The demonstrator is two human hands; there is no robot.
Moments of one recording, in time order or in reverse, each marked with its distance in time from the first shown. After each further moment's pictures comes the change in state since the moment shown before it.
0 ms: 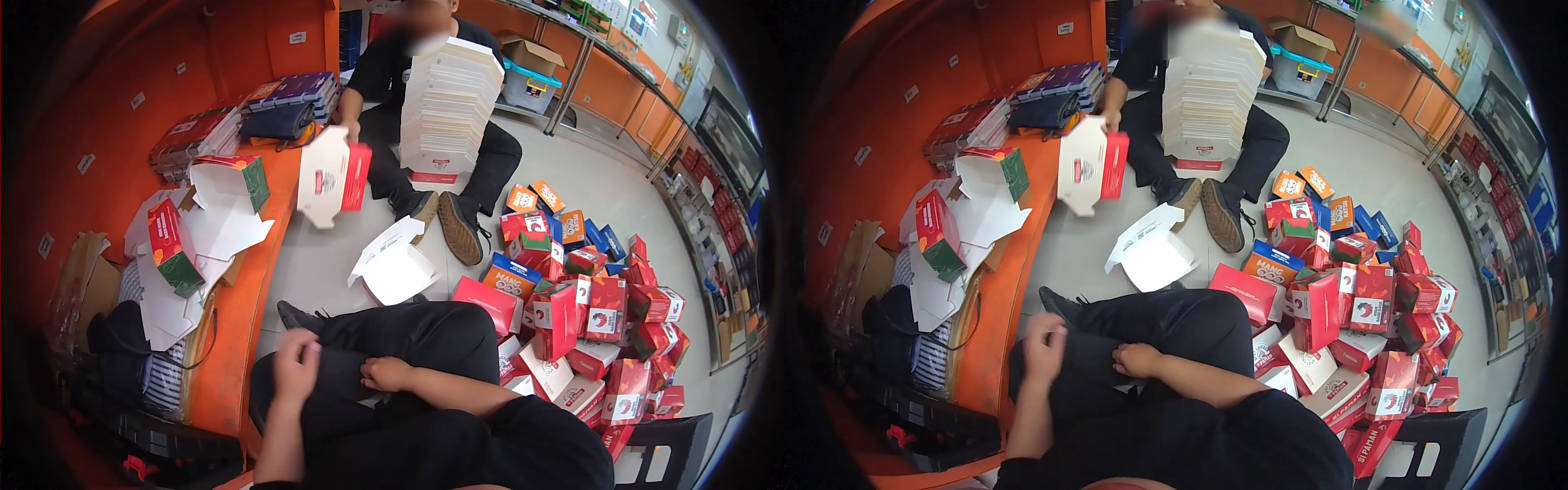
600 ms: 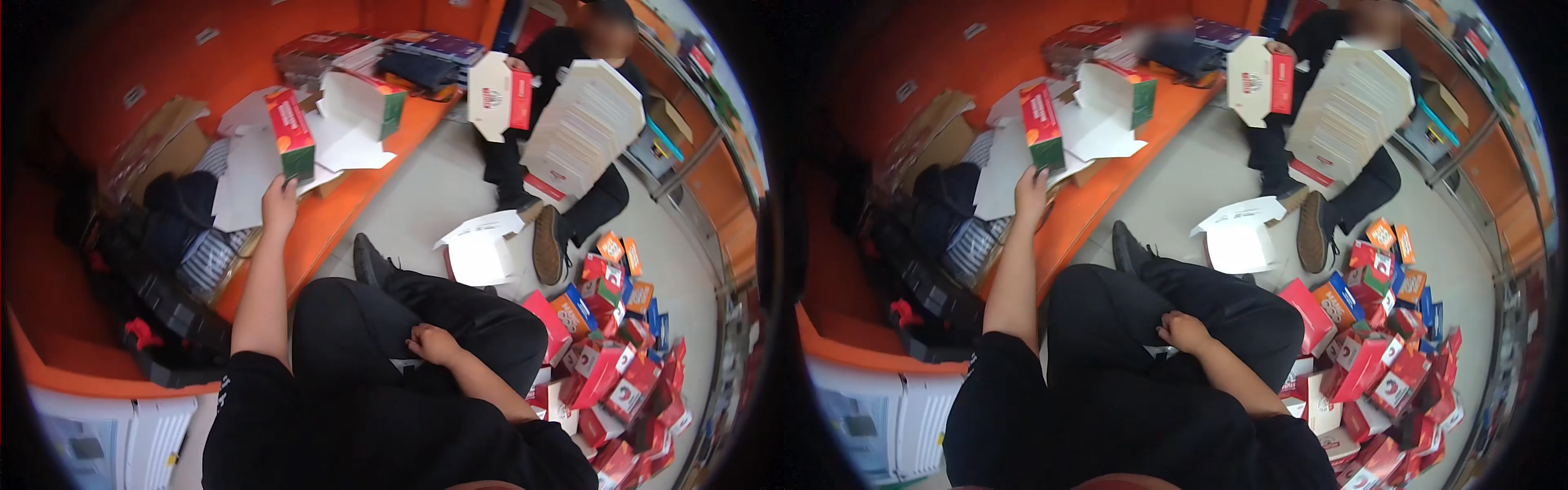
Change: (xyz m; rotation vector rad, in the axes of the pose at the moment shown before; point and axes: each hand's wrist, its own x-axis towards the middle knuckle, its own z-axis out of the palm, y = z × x) left_hand 0.098 -0.114 -0.125 0.360 0.441 -0.288; right_hand 0.005 0.001 -0.002 0.070 0.068 -0.042
